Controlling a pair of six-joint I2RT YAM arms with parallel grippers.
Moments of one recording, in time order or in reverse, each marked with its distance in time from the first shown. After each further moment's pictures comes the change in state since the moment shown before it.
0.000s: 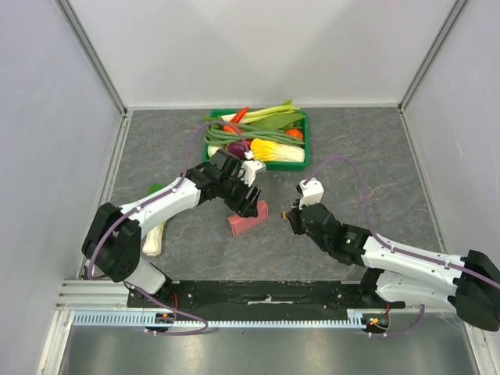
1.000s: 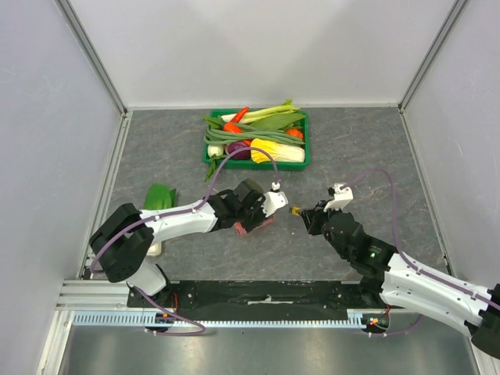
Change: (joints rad) left arm -0.270 0.038 -0.154 0.242 -0.341 0.209; right arm -0.071 -0.292 -0.163 0.036 -0.008 0.116
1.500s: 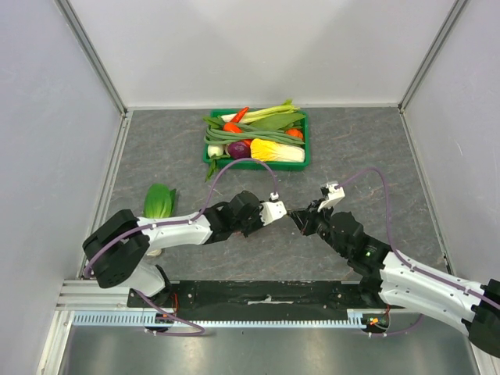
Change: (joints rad) left arm -0.057 -0.062 -0.157 0.224 -0.109 0.082; right arm -0.025 0.027 -0.038 0.180 -0.185 -0.028
